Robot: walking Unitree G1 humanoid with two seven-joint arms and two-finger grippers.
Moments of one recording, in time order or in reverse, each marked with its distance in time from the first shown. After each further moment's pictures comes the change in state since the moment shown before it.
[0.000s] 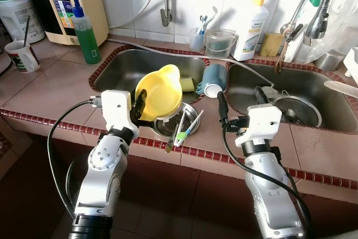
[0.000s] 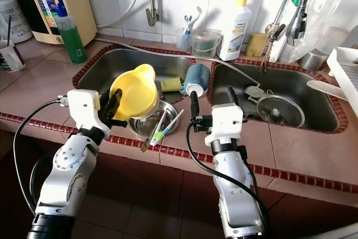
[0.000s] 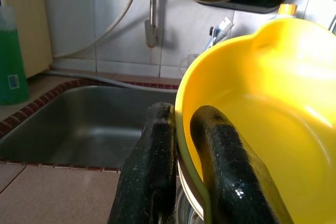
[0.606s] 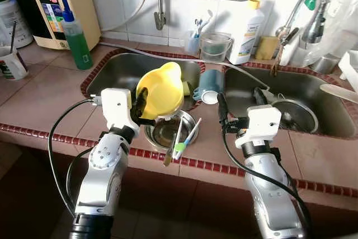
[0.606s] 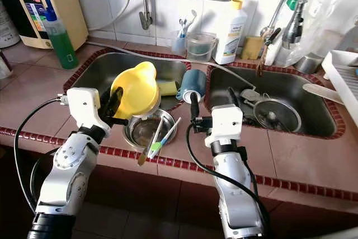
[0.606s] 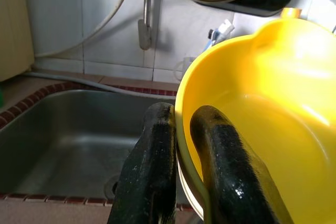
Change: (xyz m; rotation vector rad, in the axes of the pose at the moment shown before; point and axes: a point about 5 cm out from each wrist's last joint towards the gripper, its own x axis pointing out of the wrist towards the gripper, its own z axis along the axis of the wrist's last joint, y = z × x) left arm 0.001 0.000 0.003 -0.016 -0.007 0.000; right arm -0.001 0.001 -0.001 0.004 0.007 0.003
